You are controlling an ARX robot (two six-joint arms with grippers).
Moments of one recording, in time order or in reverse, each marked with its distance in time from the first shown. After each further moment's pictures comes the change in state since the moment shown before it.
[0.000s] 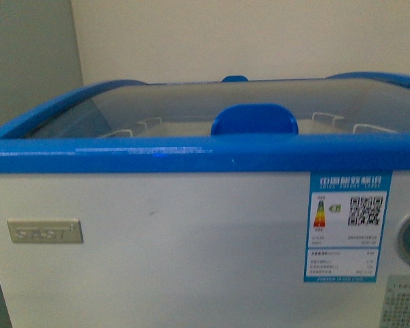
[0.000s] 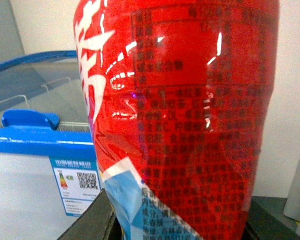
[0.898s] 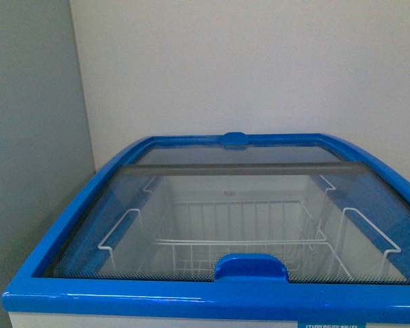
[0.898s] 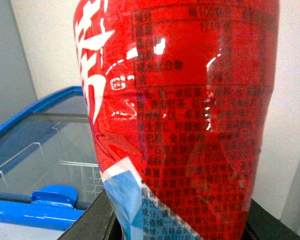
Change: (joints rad) left arm 0.079 0.257 0.031 0.199 0.298 -0.208; right arm 0.000 0.000 0.002 0.000 0.000 0.000
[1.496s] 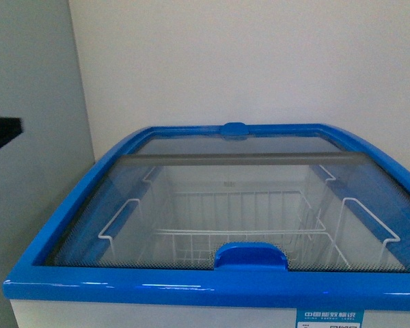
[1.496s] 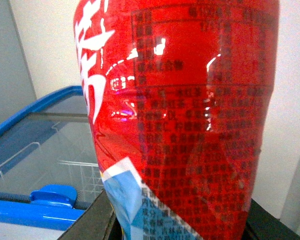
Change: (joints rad) left arm -0.112 0.999 0.602 0.422 0.324 0.438; right arm 0.000 0.000 0.000 0.000 0.001 0.000
